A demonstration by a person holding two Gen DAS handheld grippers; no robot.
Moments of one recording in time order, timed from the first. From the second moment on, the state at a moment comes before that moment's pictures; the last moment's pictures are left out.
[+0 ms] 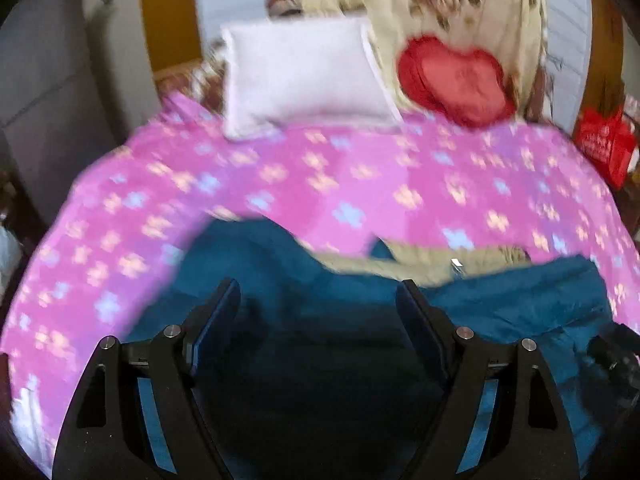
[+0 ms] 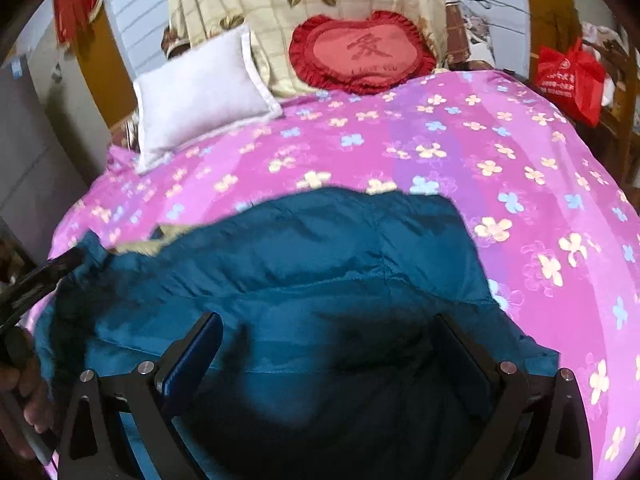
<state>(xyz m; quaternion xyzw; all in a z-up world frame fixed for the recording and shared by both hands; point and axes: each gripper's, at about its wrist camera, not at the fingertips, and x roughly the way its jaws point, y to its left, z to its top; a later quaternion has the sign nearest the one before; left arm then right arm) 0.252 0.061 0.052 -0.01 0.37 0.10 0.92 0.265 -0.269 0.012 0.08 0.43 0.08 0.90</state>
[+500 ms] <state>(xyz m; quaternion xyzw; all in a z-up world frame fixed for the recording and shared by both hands) 0.249 0.120 -0.029 0.00 0.44 0.16 0.88 0.257 -0.280 -0.024 0.03 0.48 0.07 0.88</state>
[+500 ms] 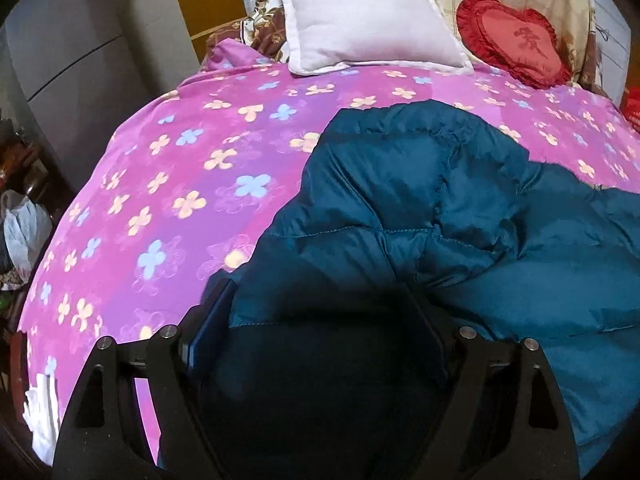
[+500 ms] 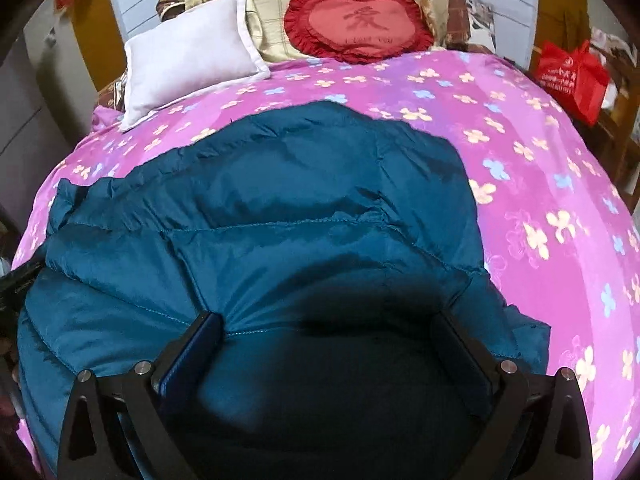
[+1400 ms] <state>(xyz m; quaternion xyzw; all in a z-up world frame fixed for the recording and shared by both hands) 0.146 0.195 0.016 -0.19 0.40 0.15 0.88 0.124 -0.275 0.014 0.06 0.38 0.13 0.91</state>
